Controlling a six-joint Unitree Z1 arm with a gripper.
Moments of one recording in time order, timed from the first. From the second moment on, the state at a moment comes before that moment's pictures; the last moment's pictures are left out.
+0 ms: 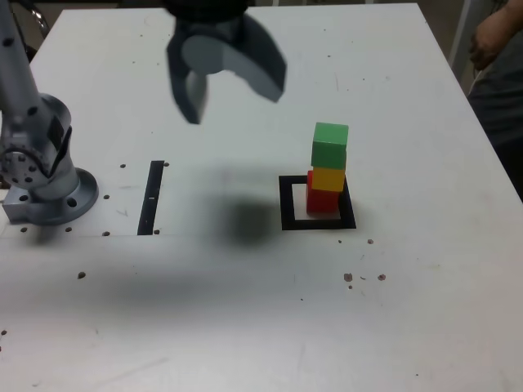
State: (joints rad) arm 0.01 1.57 -1.30 1.34 0.04 0.11
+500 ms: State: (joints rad) arm 0.06 1.46 -0.93 1.18 0.03 0.11
